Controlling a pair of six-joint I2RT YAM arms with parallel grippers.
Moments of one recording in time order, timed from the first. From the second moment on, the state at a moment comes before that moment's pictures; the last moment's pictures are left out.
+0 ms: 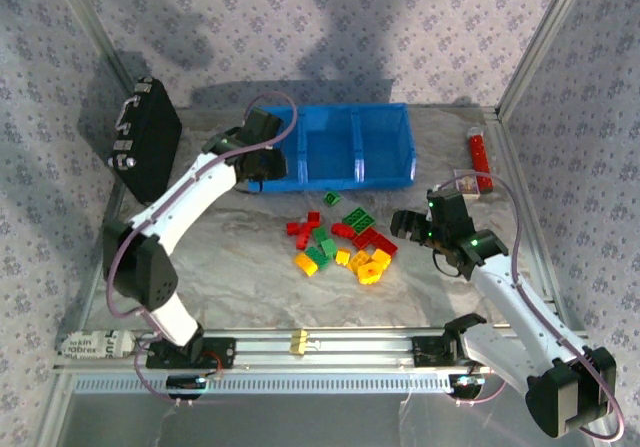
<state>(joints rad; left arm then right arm) -0.51 1.69 1.58 -0.88 -0.13 -0.52 0.35 0.92 0.71 -0.64 0.04 0.51</state>
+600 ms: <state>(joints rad) -0.44 1.97 1.99 -0.98 -0.11 -0.38 0.37 0.92 0.72 -0.65 0.02 0.51</state>
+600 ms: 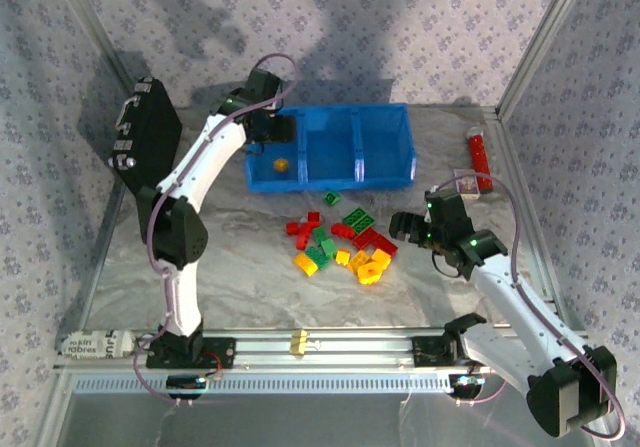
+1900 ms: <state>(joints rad) -0.71 0.75 0.60 -0.80 -0.15 -0.75 0.81 1.93 1.54 -0.78 0.05 0.49</state>
